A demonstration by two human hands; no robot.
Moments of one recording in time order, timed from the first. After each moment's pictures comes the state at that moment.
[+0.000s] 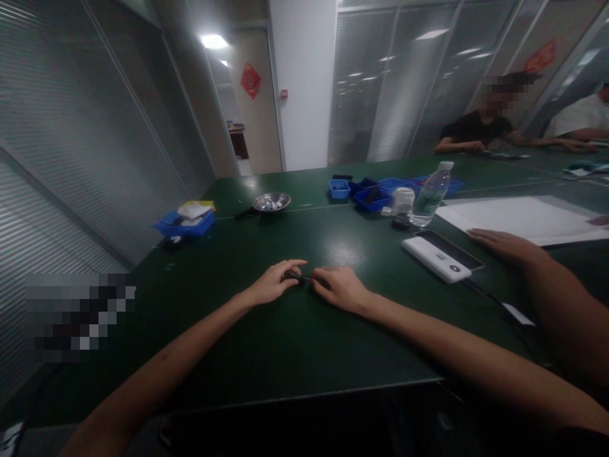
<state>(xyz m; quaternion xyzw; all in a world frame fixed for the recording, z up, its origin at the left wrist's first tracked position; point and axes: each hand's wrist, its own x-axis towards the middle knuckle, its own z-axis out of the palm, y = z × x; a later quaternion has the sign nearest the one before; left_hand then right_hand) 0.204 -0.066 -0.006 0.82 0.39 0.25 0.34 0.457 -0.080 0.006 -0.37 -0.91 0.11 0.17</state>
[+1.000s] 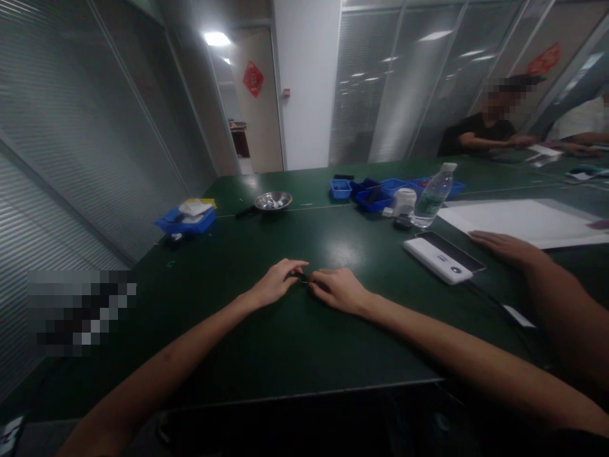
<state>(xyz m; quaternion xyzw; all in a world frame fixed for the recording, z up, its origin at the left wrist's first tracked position) 0.208 -0.068 -0.013 0.83 0.39 0.27 0.28 0.453 -0.083 0.010 -0.33 -0.93 0.10 0.16</state>
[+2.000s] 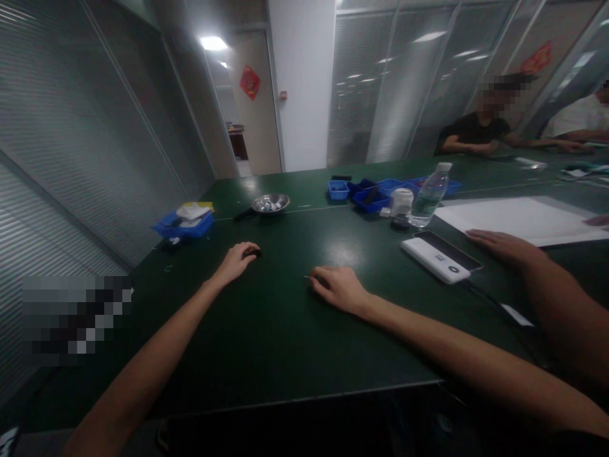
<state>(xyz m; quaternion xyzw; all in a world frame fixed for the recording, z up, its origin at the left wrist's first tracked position) 0.095 -0.001 -0.022 0.79 0.54 0.27 0.13 0.459 -0.082 0.011 -0.38 -0.89 0.14 0.19</state>
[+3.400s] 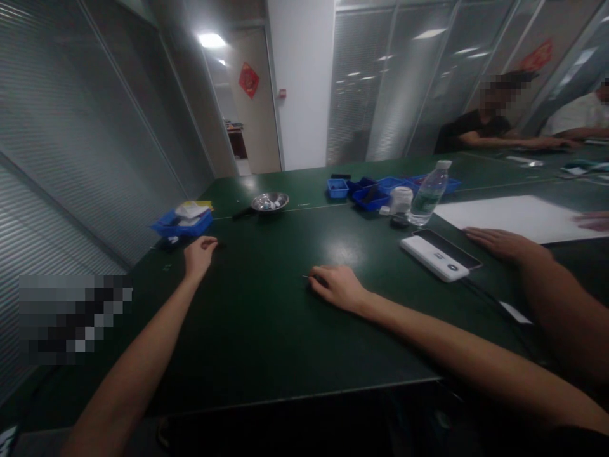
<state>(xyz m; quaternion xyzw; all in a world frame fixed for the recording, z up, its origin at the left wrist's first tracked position) 0.013 0.012 -0.025 0.55 0.72 0.43 0.02 0.459 -0.078 0.004 -0.38 -0.90 0.13 0.18</state>
